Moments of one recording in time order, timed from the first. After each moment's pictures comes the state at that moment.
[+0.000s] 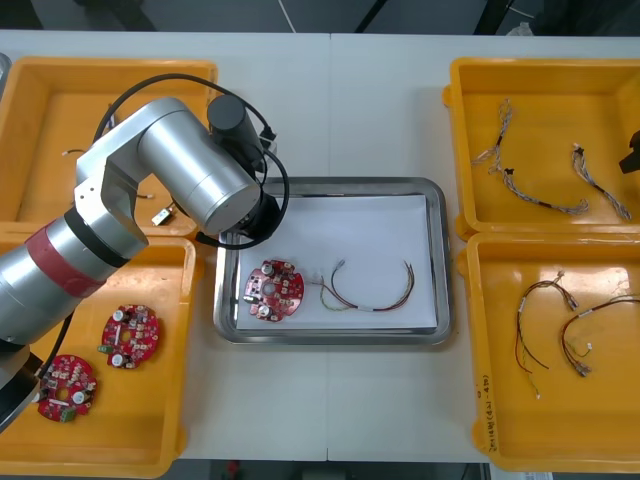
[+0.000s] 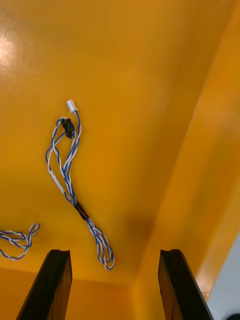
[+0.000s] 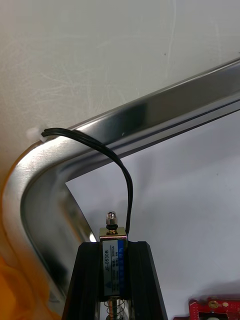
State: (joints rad) right arm -0.85 -0.79 -0.15 -0.93 -0.60 1.42 2.07; left arm -0.75 0.52 -0.61 -1.66 0.46 1.49 -1.10
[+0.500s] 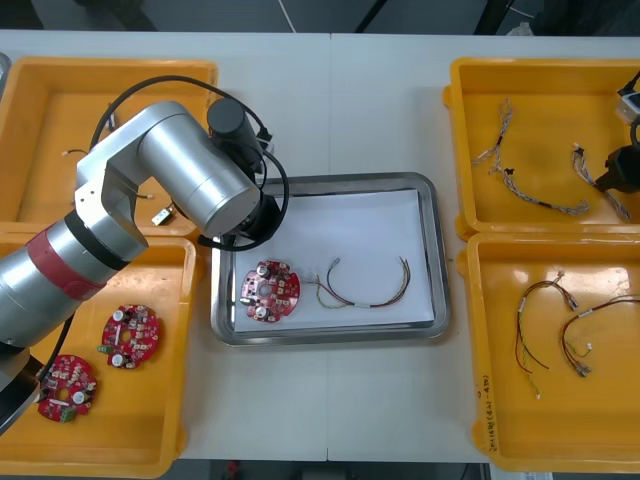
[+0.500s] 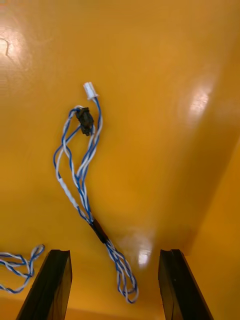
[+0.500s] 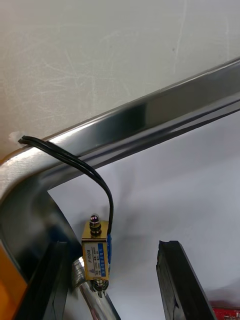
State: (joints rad) right arm -0.86 -0.77 -0.08 -0.80 -0.69 1.30 2.10; left arm -0.75 0.52 -0.61 -1.66 0.46 1.49 -1.04
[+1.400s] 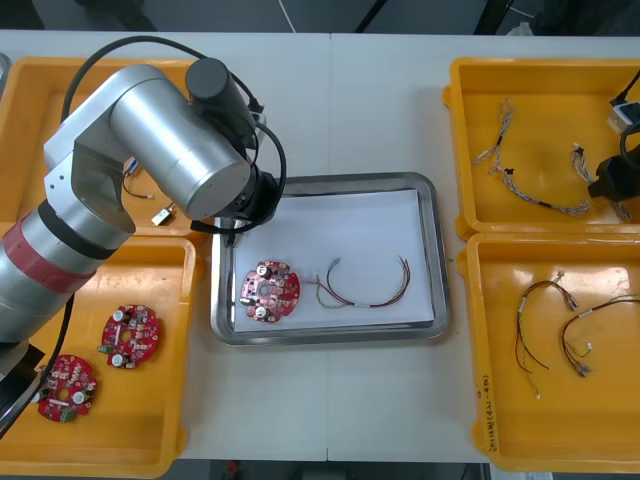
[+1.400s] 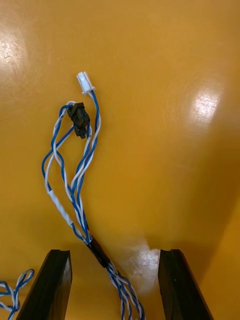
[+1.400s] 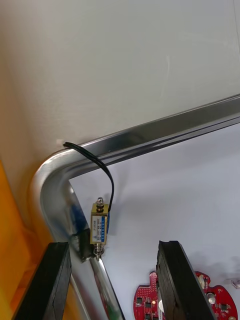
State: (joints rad) right arm -0.85 -0.77 -0.02 -0.75 -0.73 1.21 2.10; left arm -0.75 0.52 -0.51 -1.81 0.47 1.62 -0.98
